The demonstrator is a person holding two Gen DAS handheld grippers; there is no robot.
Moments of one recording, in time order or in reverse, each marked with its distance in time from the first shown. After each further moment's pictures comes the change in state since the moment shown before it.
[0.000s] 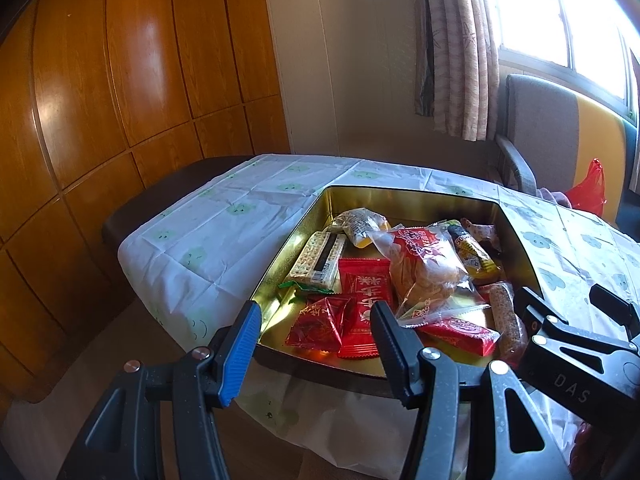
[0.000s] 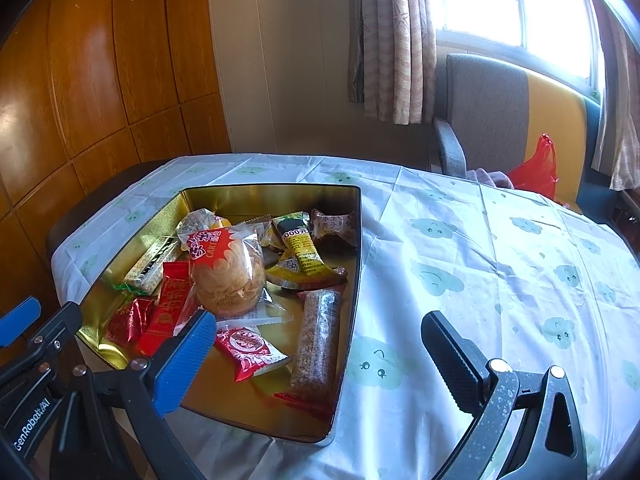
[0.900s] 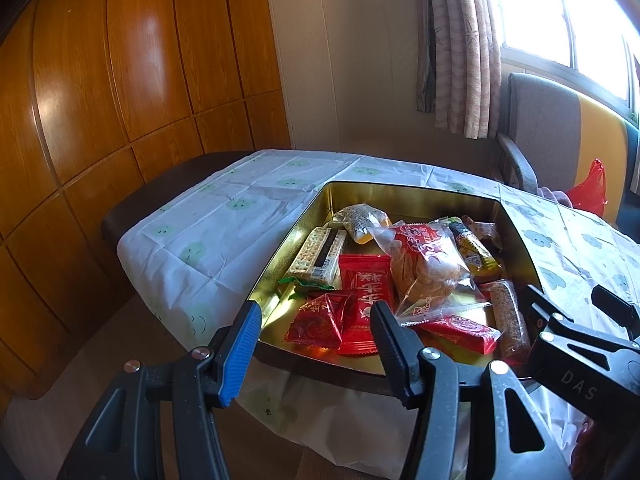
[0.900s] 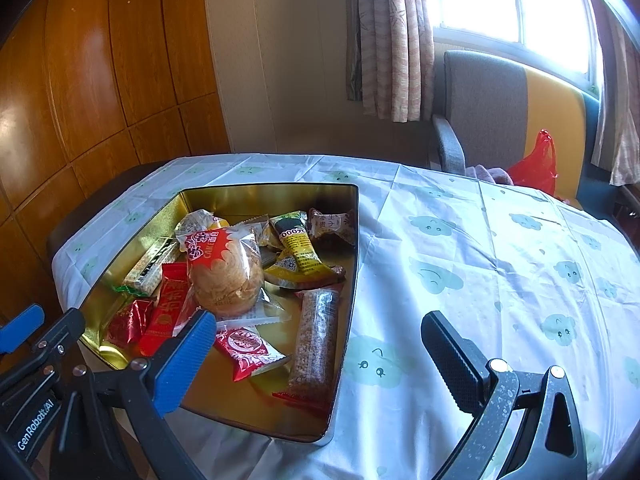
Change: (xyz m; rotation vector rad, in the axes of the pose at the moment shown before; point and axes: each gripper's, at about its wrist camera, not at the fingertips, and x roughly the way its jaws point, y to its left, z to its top) left arm 0.002 -0.001 -0.002 -0.003 0.009 0.000; right arm 0.001 -0.003 0.000 0.013 0.004 0.002
